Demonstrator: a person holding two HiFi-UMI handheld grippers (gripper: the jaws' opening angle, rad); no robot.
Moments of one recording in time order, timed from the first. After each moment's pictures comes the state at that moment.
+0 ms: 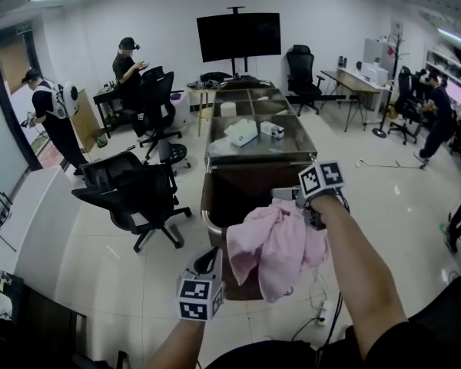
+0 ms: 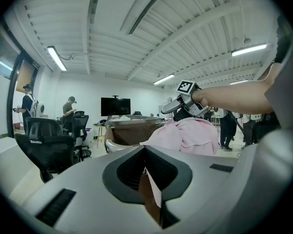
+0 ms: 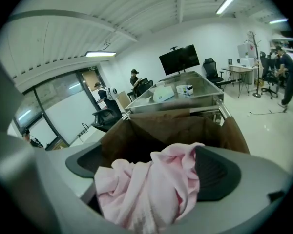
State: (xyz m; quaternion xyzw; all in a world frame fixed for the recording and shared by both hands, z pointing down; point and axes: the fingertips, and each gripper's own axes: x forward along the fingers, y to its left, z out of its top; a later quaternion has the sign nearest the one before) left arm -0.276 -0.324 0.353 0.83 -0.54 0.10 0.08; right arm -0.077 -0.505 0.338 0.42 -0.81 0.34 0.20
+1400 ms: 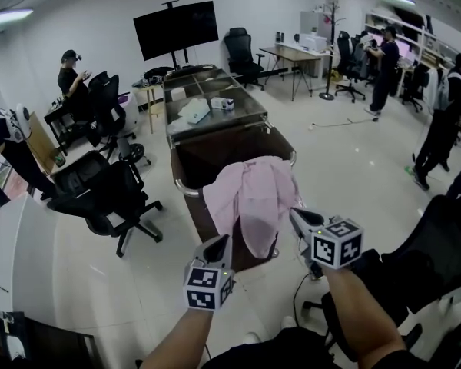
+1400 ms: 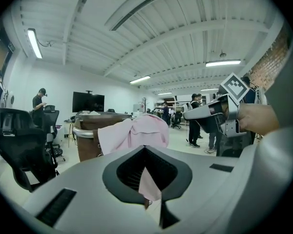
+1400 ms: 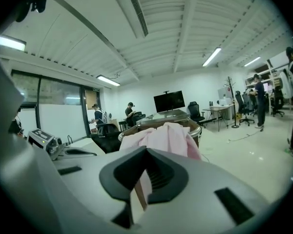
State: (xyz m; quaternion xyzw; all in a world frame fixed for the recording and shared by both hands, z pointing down) left arm -0.224 -0.220 0.369 0.91 -0.39 0.11 0.08; right arm -0.059 -0.214 0.326 0.56 -0.81 0.17 0.06
